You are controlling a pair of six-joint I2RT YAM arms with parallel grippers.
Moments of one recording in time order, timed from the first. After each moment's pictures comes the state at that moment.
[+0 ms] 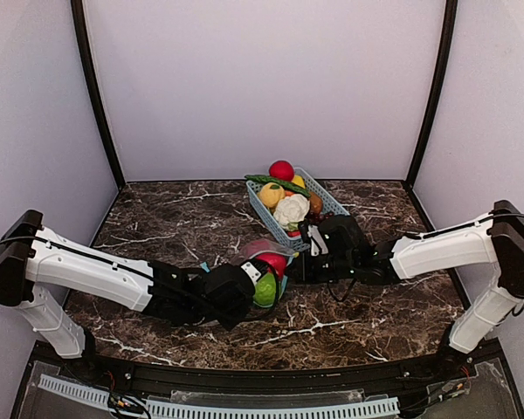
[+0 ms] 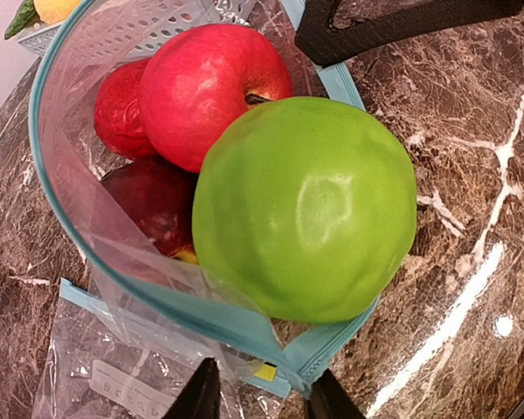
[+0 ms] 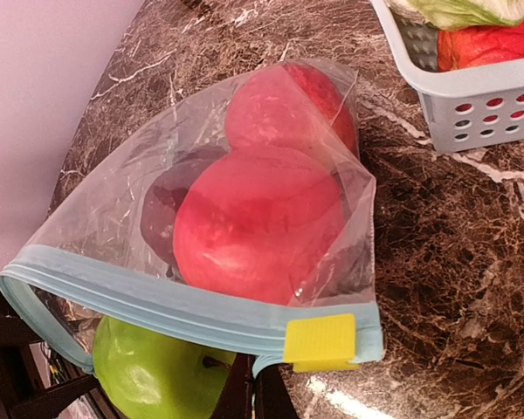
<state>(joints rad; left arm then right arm) -1.27 1.59 0.94 -0.33 -0.51 -0.26 0.91 1.57 0.81 0.11 -0.11 0.71</state>
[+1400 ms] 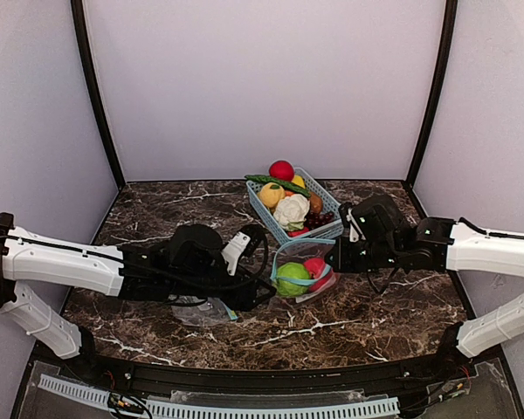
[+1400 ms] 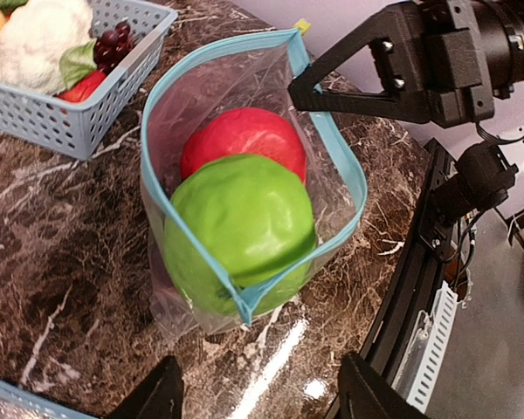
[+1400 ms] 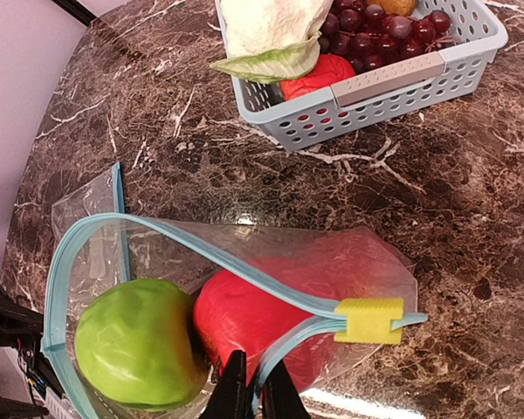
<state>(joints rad) -1.14 1.42 0.86 -0.01 0.01 -0.43 0.91 1.22 0.87 -0.43 0.14 0.74</state>
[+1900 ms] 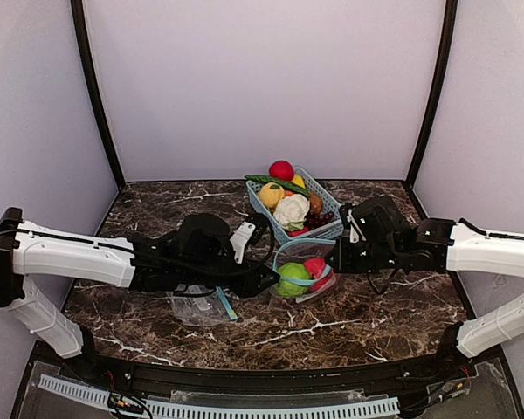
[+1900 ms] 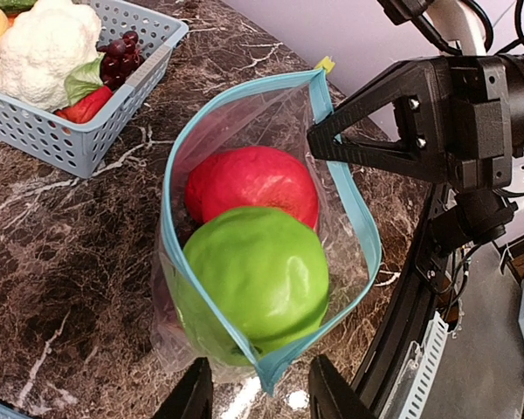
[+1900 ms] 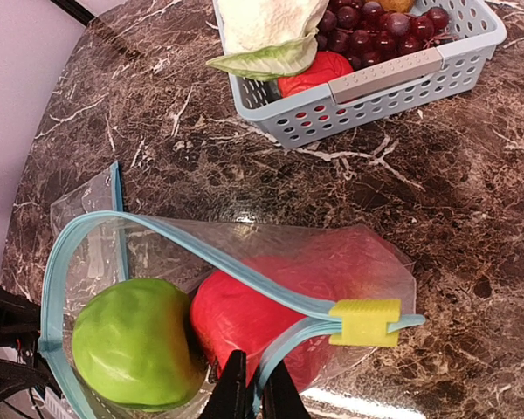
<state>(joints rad) -1.10 1.49 0.93 0.01 0.06 -0.48 0.91 1.22 0.87 -0.43 0.14 0.74</state>
